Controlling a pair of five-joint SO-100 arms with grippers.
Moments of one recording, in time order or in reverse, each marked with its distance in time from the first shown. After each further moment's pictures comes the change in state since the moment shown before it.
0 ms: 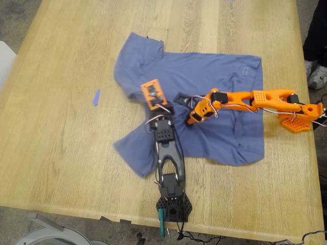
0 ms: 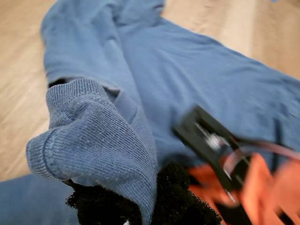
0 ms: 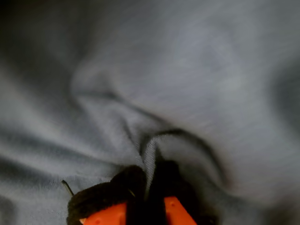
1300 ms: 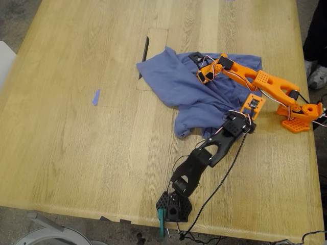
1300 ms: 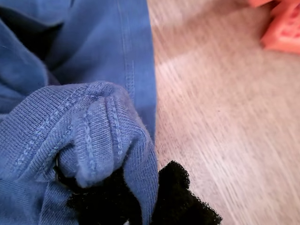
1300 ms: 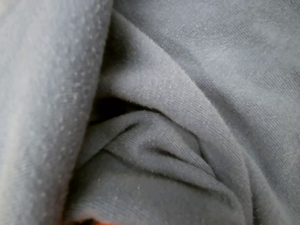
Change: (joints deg) arm 0 51.2 -64.7 -51.7 10.5 1.2; arm 1 24.9 3.9 0.5 -5.5 -0.8
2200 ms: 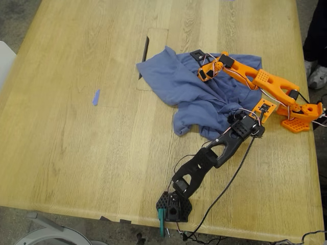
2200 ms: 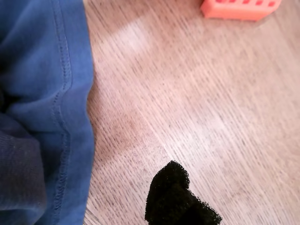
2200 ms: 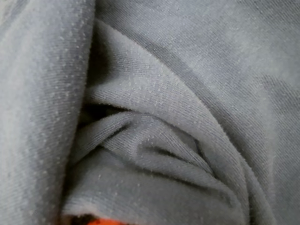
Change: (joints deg) arm 0 0.4 -6.9 -21.9 20.3 0.0; arm 1 1.1 1.4 0.1 3.4 0.0
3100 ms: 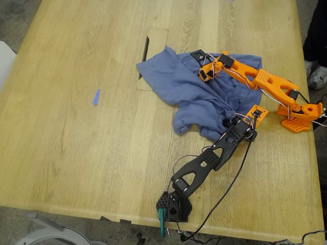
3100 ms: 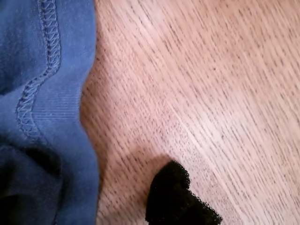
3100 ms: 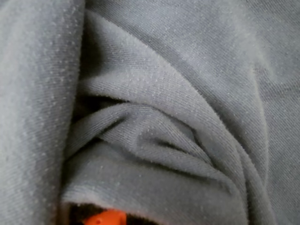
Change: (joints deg) arm 0 -5.4 -42.2 -55.7 22.3 3.2; arm 1 -2.7 2.5 0.1 4.1 1.0
